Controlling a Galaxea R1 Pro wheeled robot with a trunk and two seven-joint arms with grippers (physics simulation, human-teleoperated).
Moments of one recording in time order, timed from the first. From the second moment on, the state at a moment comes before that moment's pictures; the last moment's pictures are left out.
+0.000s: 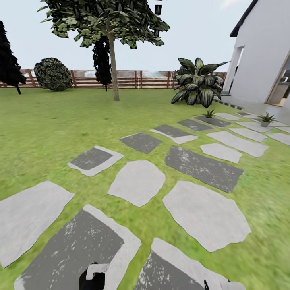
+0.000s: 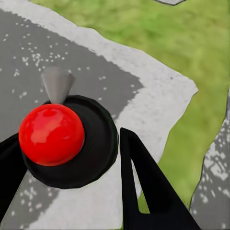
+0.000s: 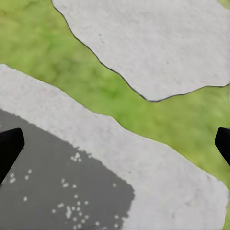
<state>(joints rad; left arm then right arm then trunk) -0.33 -0.03 -0.03 -0.29 0.02 -0.39 0.04 -0.10 -0.08 -0.04 -0.58 0.04 -0.39 -0.07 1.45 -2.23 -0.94</state>
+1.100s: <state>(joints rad) -0.33 -0.03 -0.03 -0.29 0.02 -0.39 0.04 -0.10 -0.08 -0.04 -0.57 0.04 -0.39 -0.07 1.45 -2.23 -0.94</state>
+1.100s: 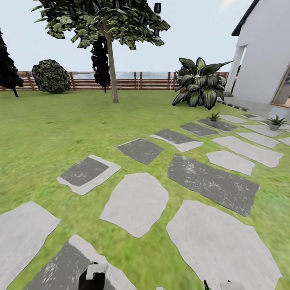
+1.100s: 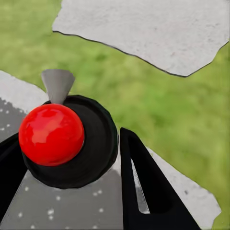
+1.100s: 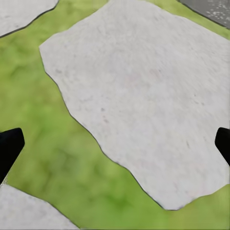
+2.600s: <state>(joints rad) -0.33 -0.03 -0.03 -0.29 0.02 -0.39 0.04 -0.10 -0.08 -0.04 -0.57 0.04 -0.39 -0.07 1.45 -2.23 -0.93</state>
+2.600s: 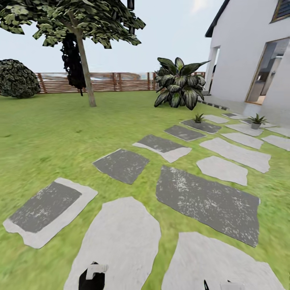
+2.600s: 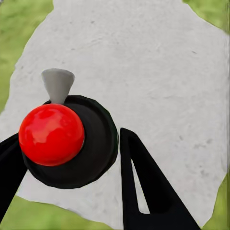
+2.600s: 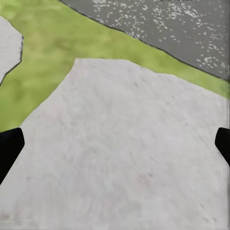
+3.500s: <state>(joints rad) -0.33 -0.03 -0.03 -0.29 0.02 -0.39 0.04 -0.10 -0.08 -0.04 -0.58 0.04 -0.39 -0.07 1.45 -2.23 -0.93</state>
